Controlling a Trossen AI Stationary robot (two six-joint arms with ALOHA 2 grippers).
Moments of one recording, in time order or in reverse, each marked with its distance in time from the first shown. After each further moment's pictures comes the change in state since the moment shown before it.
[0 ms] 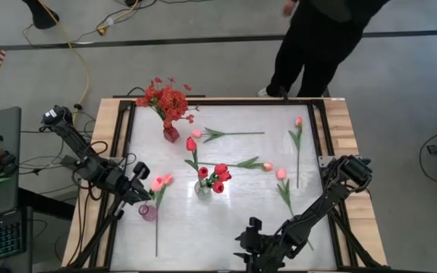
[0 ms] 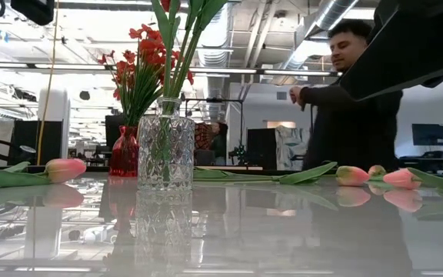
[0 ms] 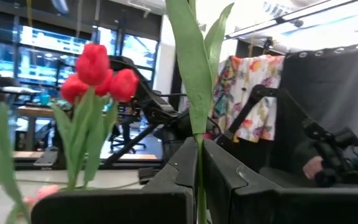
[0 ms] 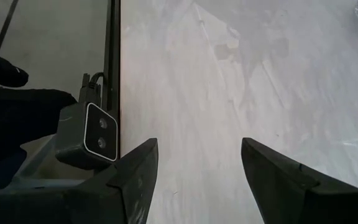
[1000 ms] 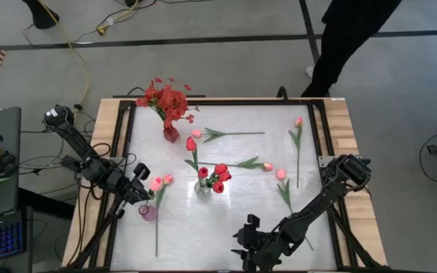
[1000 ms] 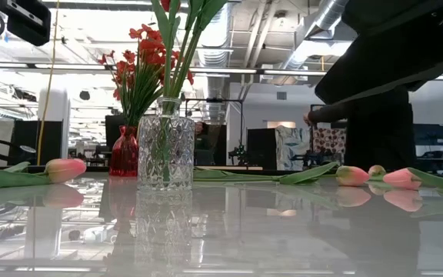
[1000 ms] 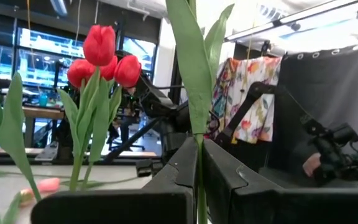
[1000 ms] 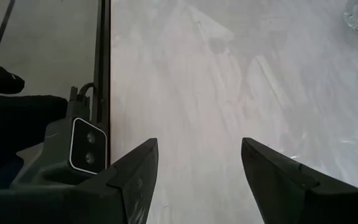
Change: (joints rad) left arm -0.018 0.000 -0.124 0.145 -0.013 0.016; right arm -0.028 0.000 0.000 0.005 -0.008 0.000
